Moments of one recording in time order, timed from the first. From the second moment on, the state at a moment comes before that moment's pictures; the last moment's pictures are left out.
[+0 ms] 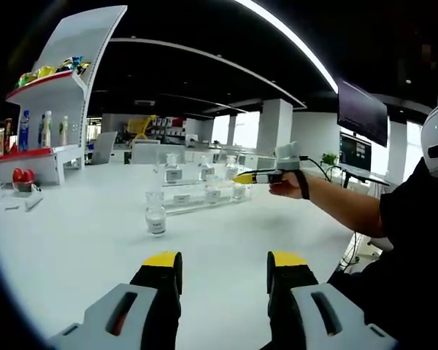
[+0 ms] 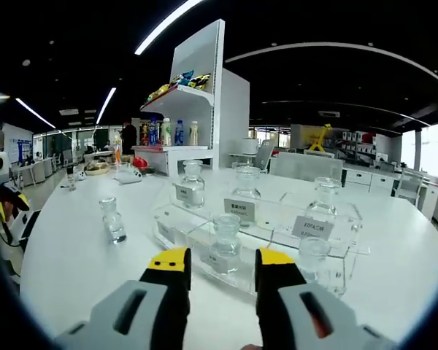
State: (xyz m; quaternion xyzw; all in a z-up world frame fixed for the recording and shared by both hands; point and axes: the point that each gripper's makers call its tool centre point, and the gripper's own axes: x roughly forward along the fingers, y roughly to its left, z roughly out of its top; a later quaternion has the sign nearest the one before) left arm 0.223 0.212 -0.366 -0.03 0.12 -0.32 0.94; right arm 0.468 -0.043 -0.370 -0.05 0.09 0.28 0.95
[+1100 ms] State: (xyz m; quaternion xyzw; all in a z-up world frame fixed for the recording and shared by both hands) left arm 0.227 0.212 -0.367 -0.03 0.12 -0.32 0.94; right arm 0.412 -0.054 -0.352 -0.07 0.08 0.31 0.94
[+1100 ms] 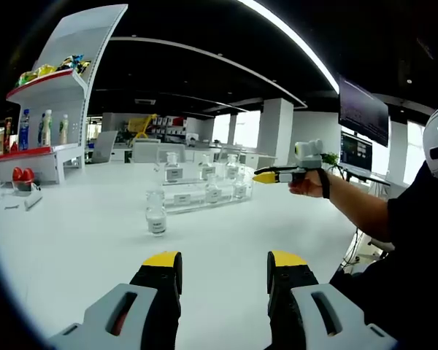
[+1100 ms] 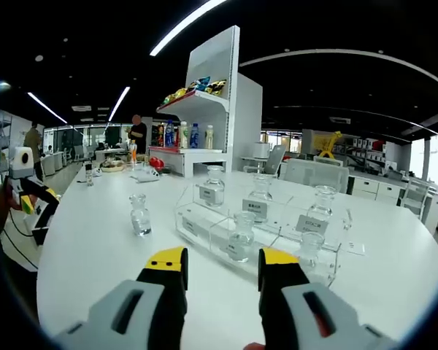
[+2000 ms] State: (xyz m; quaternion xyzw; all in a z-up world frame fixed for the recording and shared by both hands) left arm 0.233 0.212 -0.360 -0.03 0.11 -0.32 0.94; right arm 0.361 -0.072 -0.352 -0.06 0.07 0.30 0.95
